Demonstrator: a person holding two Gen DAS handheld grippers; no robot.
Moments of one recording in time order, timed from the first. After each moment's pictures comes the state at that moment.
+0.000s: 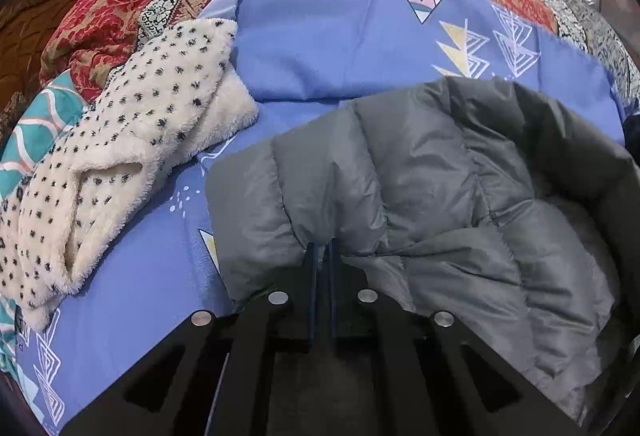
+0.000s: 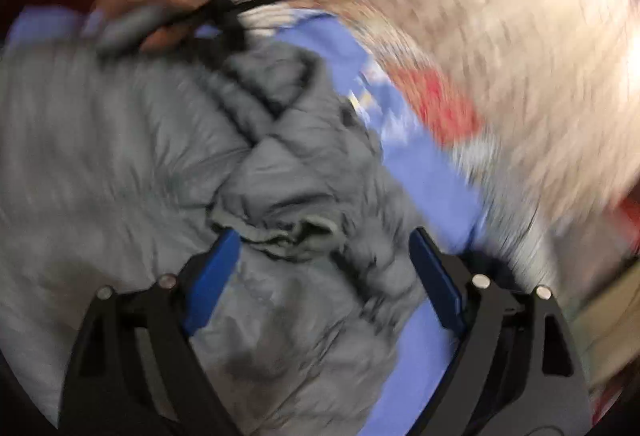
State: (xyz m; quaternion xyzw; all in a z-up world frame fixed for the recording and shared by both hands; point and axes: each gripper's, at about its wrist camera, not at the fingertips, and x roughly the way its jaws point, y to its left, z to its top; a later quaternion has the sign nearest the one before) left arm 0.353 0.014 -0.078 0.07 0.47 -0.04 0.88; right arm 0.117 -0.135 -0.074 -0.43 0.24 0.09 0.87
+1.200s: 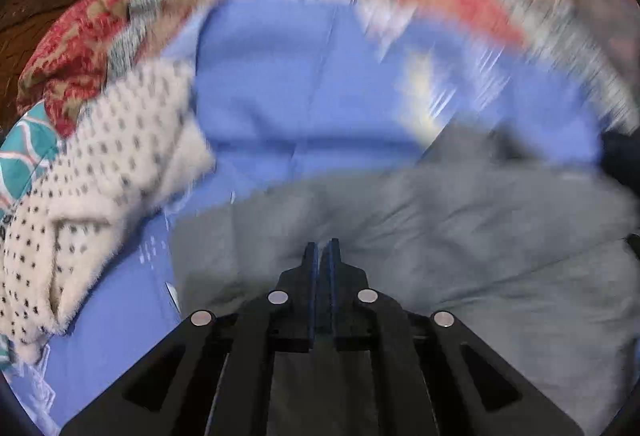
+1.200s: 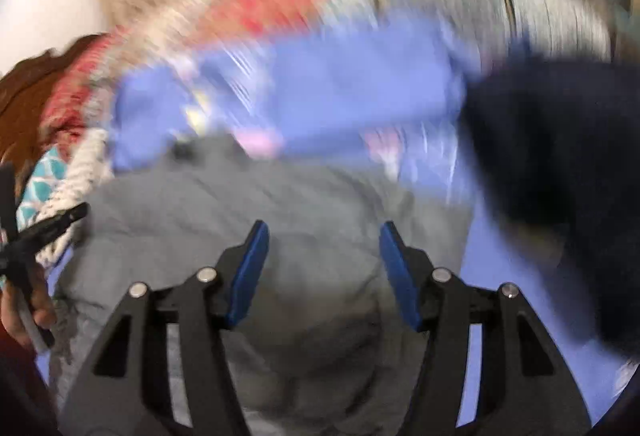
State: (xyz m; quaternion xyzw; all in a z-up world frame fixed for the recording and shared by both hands) left arm 0.378 -0.010 -0.077 0.08 0.46 -0.08 0.88; right arm 0.296 -0.357 -0.081 0.17 0.46 -0.06 0.87
